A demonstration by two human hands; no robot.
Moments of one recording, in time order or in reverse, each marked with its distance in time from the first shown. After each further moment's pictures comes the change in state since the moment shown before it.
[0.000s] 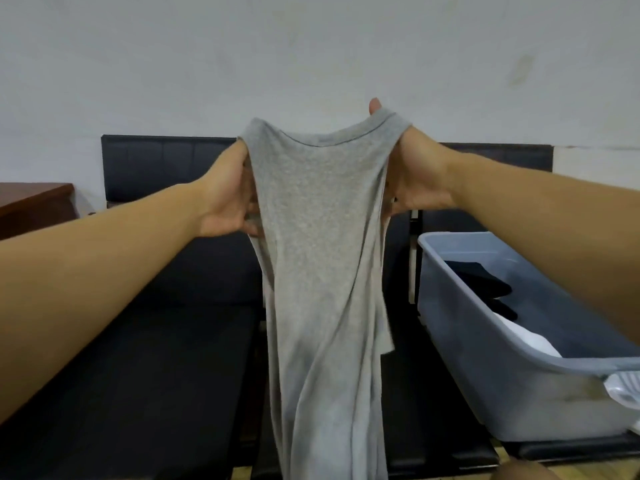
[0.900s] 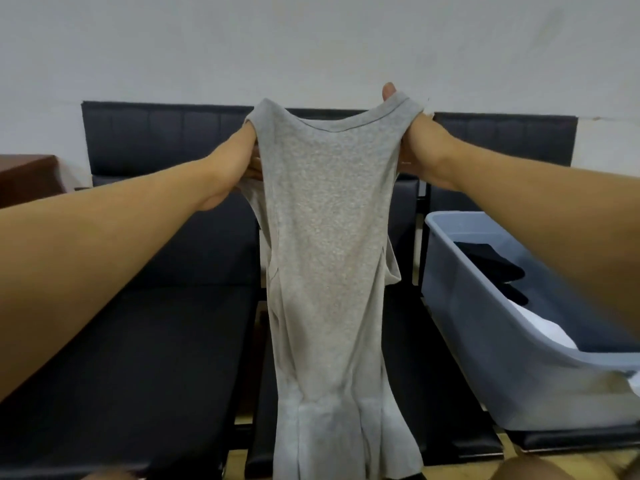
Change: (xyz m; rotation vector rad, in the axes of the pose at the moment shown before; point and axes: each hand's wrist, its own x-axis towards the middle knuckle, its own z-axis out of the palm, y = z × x) left_hand 0.055 -0.017 -0.003 0.352 0.248 0.135; right_hand 0.061 0.037 -0.034 -0.162 0.302 -0.190
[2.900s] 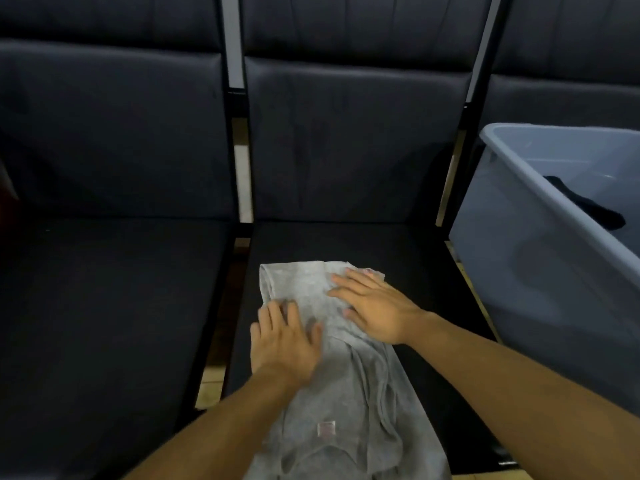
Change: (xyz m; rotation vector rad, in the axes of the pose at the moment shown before) left_hand -0.060 -0.329 0.254 0.999 -0.097 -0.277; right_hand -0.042 0.398 0.136 -1.002 -0.650 -0.165
